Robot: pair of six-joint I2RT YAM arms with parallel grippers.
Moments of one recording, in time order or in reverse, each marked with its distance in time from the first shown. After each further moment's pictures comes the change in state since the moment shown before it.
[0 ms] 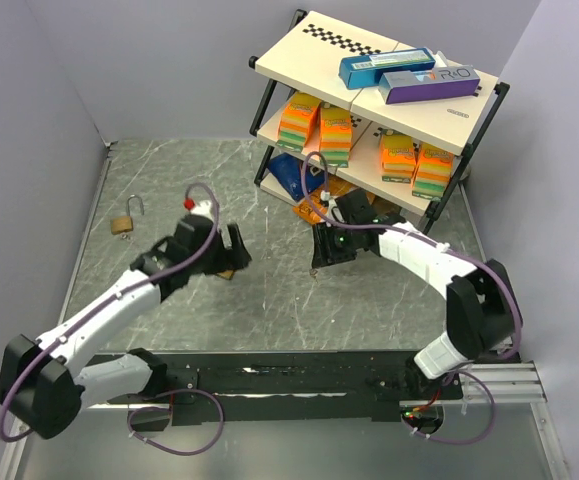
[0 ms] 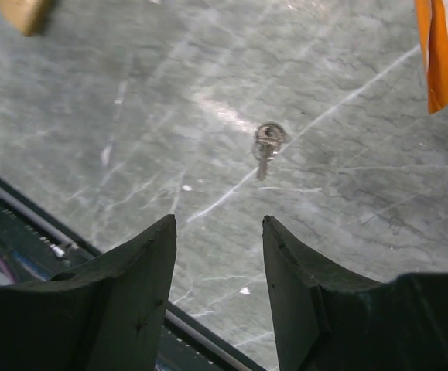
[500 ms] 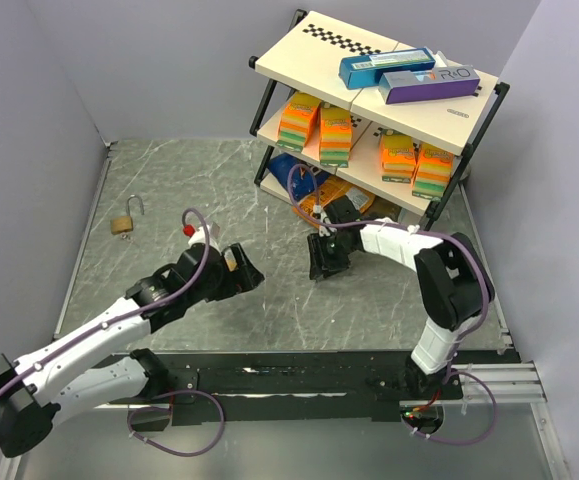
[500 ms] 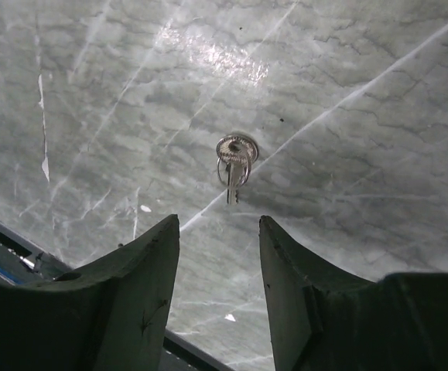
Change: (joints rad) left arm -0.286 -0.190 -0.174 0.019 -0.086 -0.376; right arm 0.005 0.224 0.013 0.019 -0.008 0.010
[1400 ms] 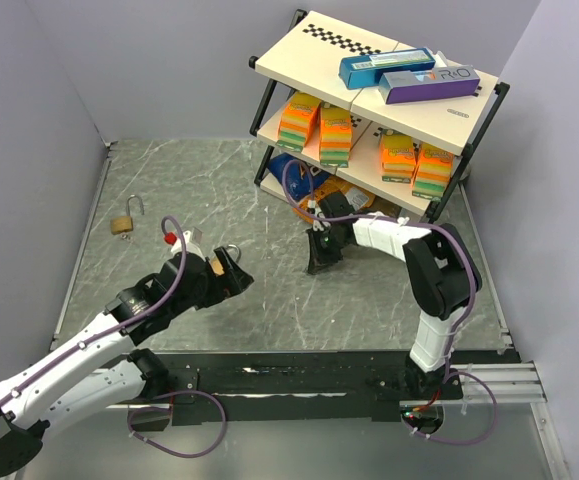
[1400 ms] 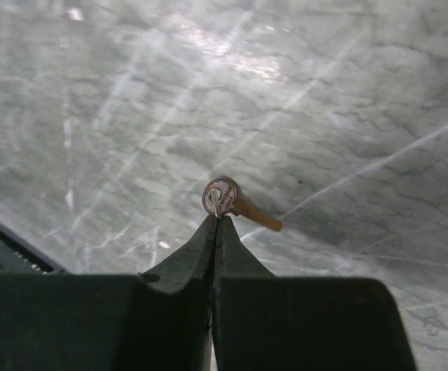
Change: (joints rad) left arm -0.001 -0.171 -0.016 -0.125 -0.037 -0.071; right arm 0.000 0.111 0.081 0.034 -0.037 0.031
